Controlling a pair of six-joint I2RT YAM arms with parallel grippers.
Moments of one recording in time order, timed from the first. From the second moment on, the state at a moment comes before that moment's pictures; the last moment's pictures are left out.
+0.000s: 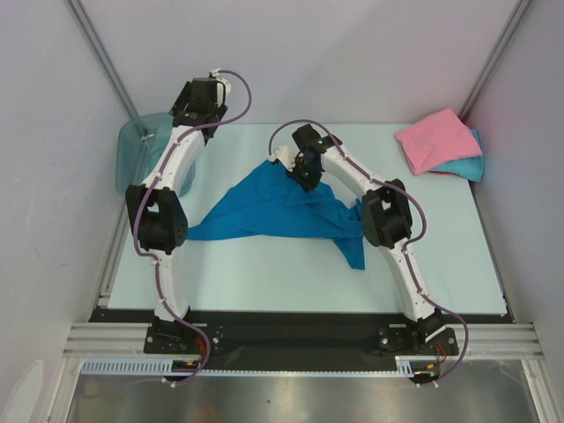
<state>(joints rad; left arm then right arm) -0.18 2.10 2.04 -0.48 -0.54 0.55 0.54 2.44 2.24 -0.94 -0.17 -0.63</state>
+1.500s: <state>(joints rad) -0.19 2.11 2.04 -0.47 -0.54 0.55 0.57 2.32 2.09 -1.02 -0.13 -0.72</state>
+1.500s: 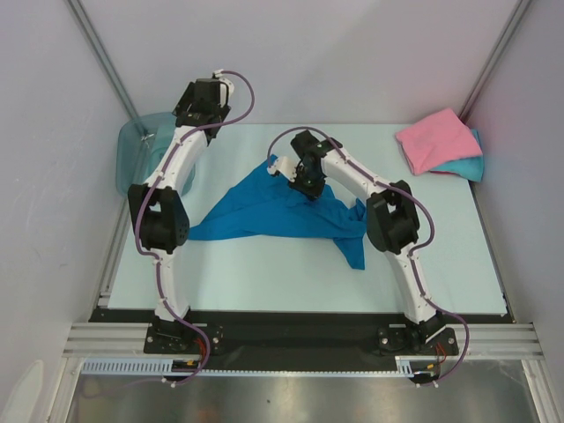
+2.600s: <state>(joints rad) -0.21 2.17 2.10 -0.45 -0.54 0.55 0.57 2.08 1.68 -1.32 -0.18 -0.92</state>
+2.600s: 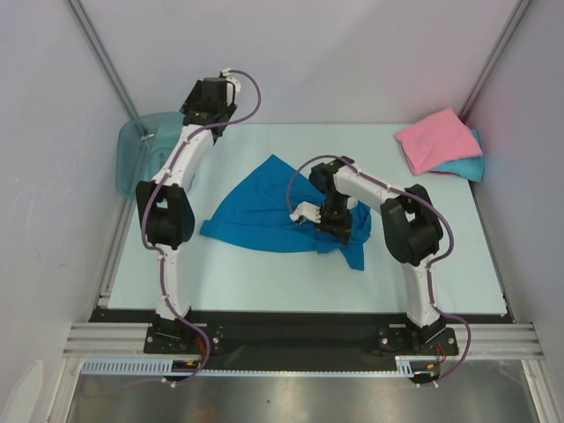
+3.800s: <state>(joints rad) -0.24 2.19 2.09 -0.43 -0.55 0.57 0.58 2.47 2.29 -1.26 -0.23 -0.88</state>
